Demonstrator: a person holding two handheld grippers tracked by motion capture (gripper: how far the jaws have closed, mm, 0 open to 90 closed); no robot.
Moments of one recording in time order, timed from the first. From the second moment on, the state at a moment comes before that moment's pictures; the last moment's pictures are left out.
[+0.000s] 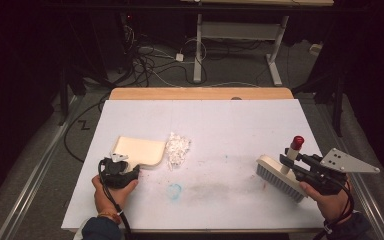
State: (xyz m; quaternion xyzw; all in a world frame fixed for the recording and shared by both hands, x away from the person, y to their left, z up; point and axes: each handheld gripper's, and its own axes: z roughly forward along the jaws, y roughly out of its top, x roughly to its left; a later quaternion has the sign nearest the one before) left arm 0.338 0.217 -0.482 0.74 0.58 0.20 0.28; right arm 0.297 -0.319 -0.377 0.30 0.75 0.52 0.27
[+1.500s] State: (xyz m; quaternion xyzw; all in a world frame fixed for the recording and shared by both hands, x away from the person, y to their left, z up) left arm 0.302 0.249 -0.424 0.83 0.47 0.17 0.23; right arm 0.312 -0.322 -0.379 0.31 0.74 0.53 0.27
